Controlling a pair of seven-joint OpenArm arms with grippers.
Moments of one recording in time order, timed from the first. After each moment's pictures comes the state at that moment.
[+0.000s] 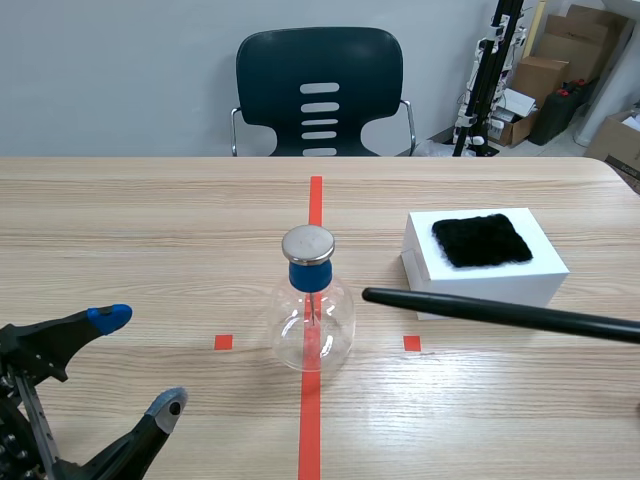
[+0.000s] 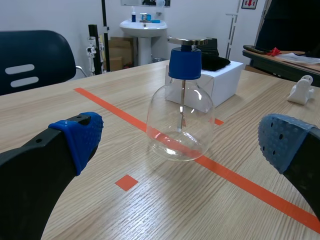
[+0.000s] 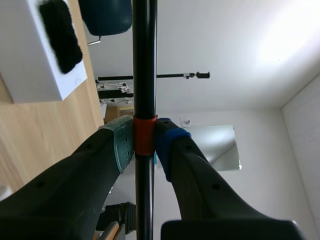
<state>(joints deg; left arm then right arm) 15.6 -28.0 15.1 56.4 10.4 -32.6 -76.6 -63.6 9.2 26.3 105.0 -52.0 -38.3 45.4</state>
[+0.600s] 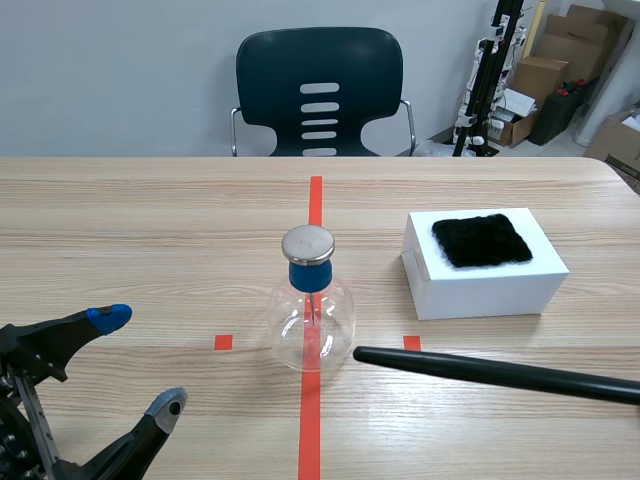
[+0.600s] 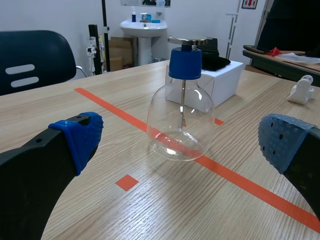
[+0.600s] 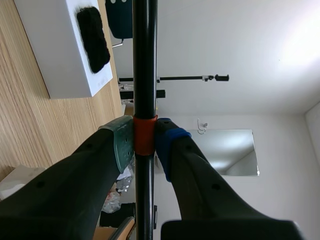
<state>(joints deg) 15.6 -28.0 15.1 56.4 10.4 -32.6 -76.6 -68.7 8.8 26.3 104.9 -51.7 -38.3 47.2</state>
